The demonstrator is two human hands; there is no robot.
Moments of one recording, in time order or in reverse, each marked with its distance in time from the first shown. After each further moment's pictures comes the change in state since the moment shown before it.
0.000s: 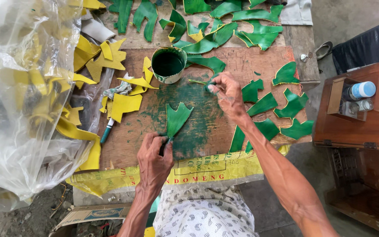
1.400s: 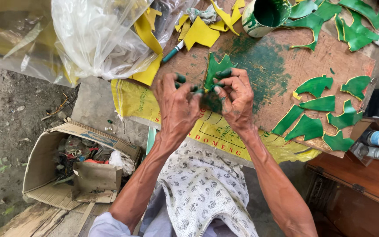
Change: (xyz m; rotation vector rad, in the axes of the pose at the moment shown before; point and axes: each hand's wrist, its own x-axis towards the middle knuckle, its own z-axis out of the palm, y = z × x) left_hand -0.039 -0.021 -0.051 0.186 0.251 -0.145; right_hand -0.106 -0.103 0.134 -0.024 -0.384 -0.097
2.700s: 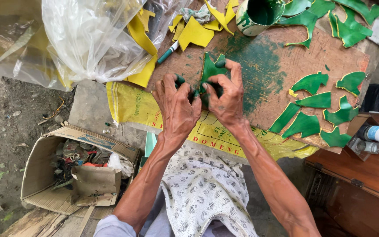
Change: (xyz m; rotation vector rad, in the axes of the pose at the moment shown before) left_hand 0.000 0.002 0.012 0.031 -0.039 -0.022; right_hand 0.010 -0.001 0.009 -0.480 0.080 -0.187
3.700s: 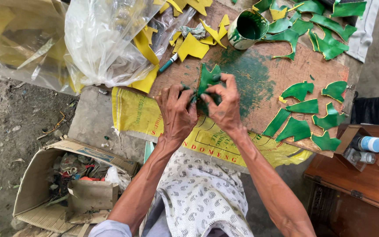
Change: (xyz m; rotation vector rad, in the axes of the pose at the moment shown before) left_hand -0.010 -0.010 0.008 -0.014 0.155 0.176; right_hand -0.007 0.000 -0.004 0.086 0.007 0.041
